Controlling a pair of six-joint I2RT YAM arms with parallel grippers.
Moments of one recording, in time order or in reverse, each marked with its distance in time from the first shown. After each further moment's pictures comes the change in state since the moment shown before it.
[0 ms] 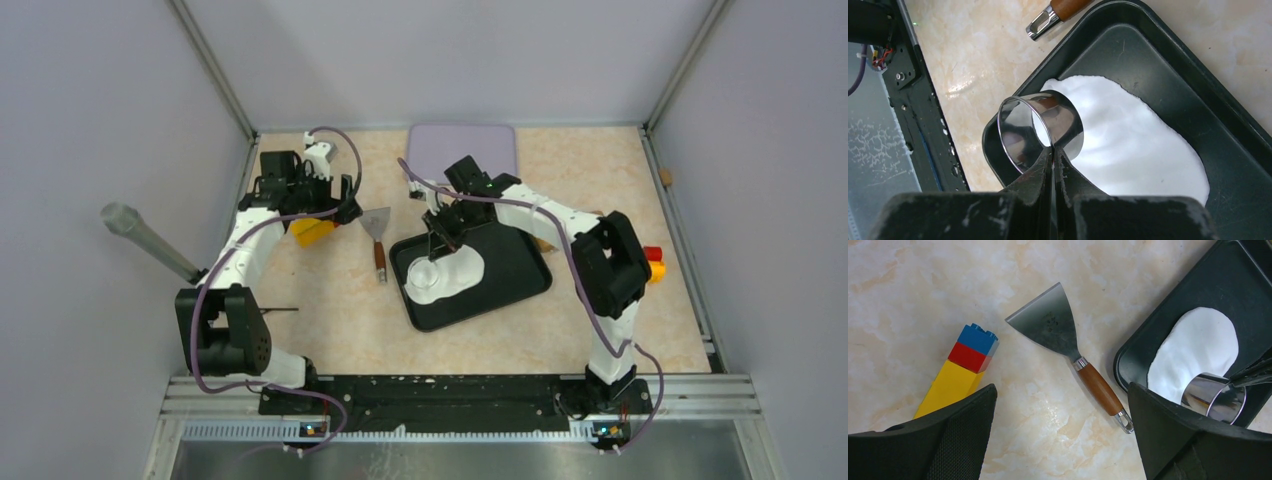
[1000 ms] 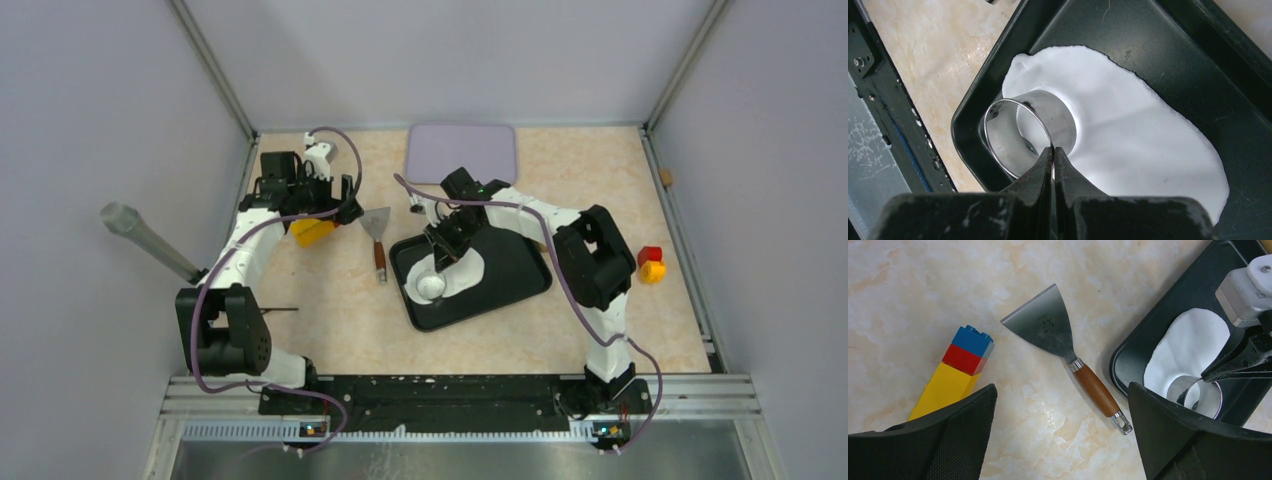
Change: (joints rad) left arm 0.000 0.000 -0.009 0.015 0.017 -0.011; right arm 0.005 0.102 0.003 -0.048 0.046 -0.018
